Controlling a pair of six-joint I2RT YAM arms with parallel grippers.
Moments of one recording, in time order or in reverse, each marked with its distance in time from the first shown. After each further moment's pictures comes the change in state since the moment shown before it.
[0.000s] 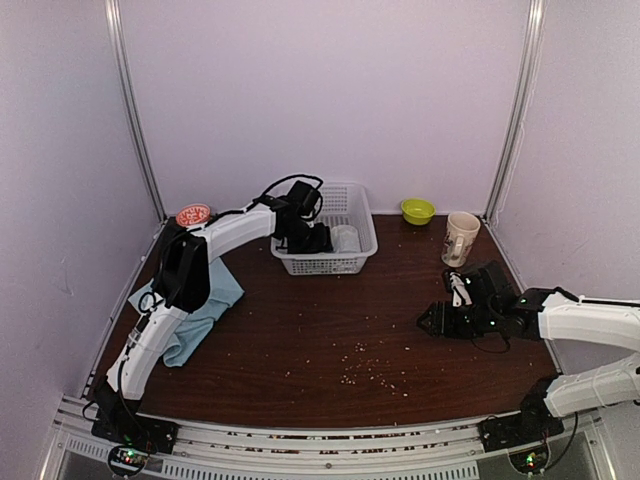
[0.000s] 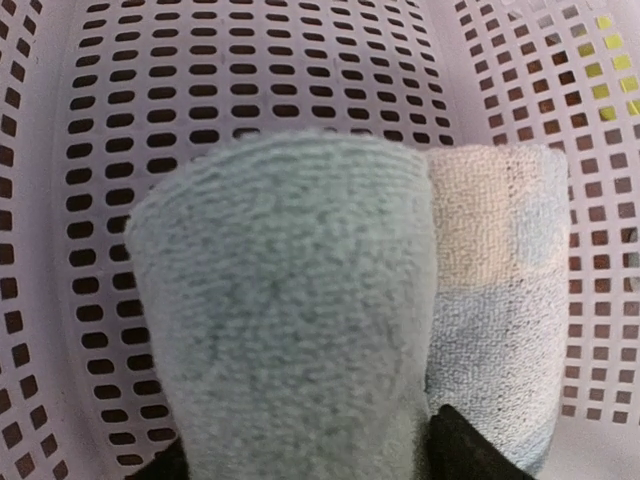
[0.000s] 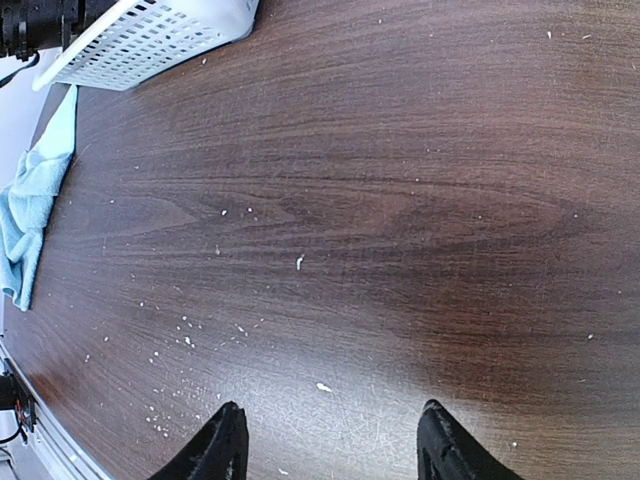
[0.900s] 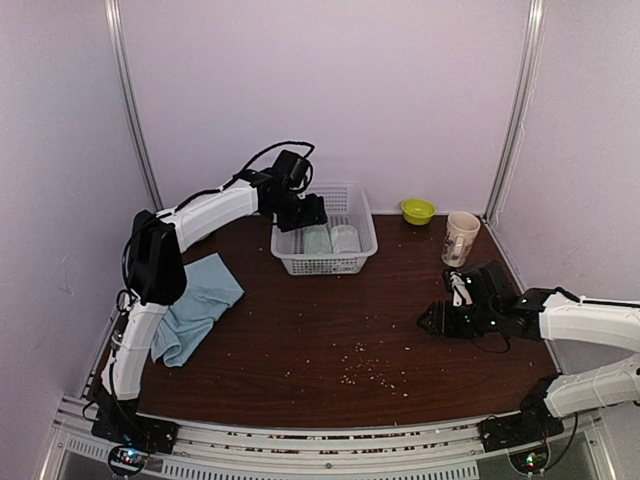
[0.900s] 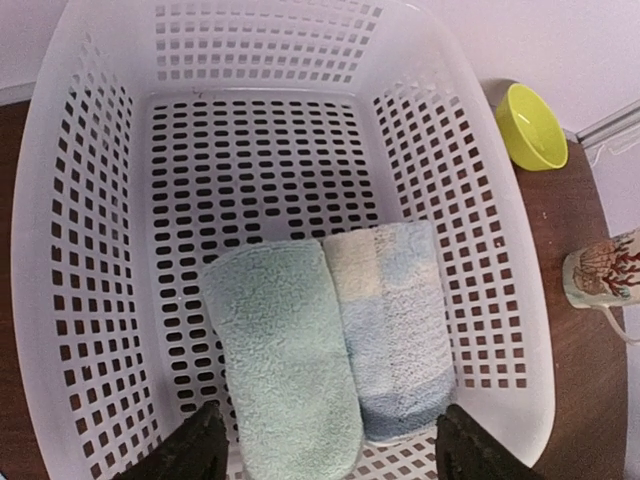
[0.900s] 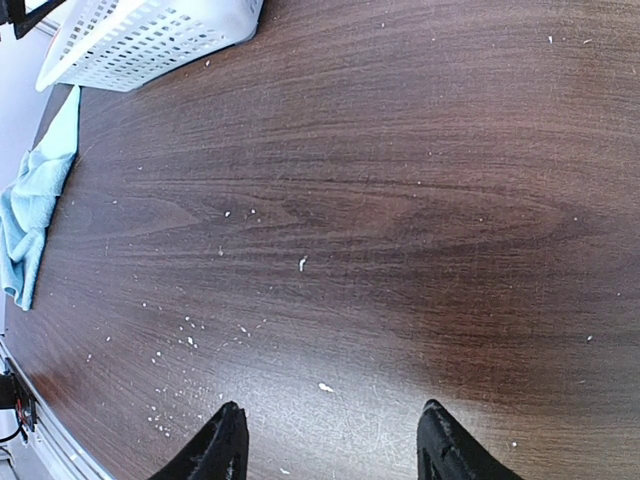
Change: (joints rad) left arm 0.001 -0.232 -0.113 0.020 -0.093 0.045; right arm 0.000 -0.007 0.000 -0.001 0.000 -0.004
